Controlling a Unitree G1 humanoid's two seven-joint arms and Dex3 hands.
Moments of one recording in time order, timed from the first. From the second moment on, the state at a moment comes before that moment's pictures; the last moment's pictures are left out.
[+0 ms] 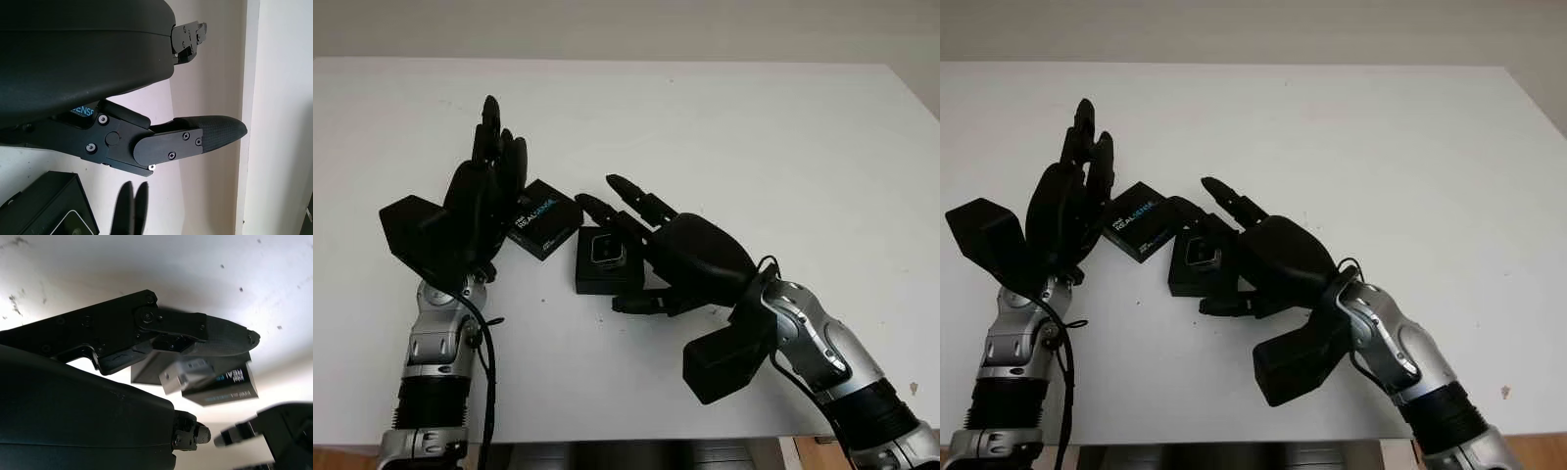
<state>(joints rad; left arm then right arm) -0.40 0.19 0.17 0.17 -0.18 -0.02 -0.20 -0.37 -0.47 0.35 0.06 -0.75 -0.38 0.21</state>
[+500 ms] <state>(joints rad) -0.39 0.20 0.17 0.14 -0.18 -0.02 -0.20 -0.39 -0.50 0.36 -0.05 -0.77 -0.19 0.49</state>
